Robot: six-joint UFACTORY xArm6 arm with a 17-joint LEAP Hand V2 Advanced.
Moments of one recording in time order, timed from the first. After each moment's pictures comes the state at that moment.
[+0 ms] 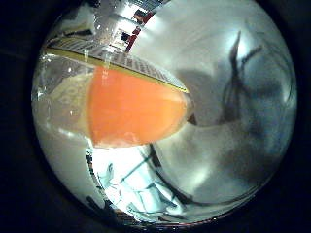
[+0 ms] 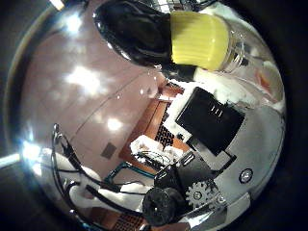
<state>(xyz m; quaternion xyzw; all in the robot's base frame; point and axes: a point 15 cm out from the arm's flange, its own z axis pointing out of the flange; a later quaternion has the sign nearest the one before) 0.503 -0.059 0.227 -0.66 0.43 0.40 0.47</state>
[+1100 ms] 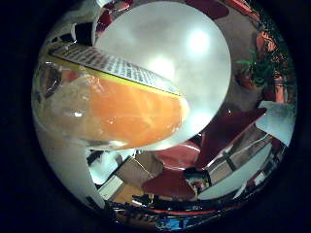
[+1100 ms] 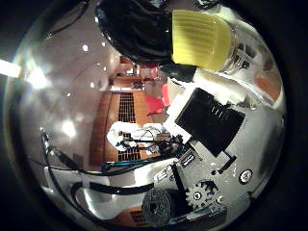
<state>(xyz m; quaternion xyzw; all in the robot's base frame) 0.360 -0.139 0.390 -0.79 0.55 0.24 0.13</state>
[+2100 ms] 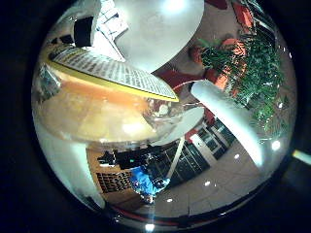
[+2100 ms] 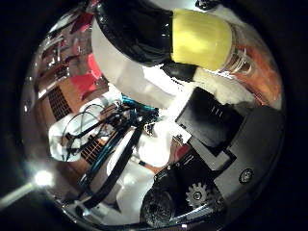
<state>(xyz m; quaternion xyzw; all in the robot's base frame) 0.296 -0.069 0.355 -0.80 0.52 0.10 -0.27</state>
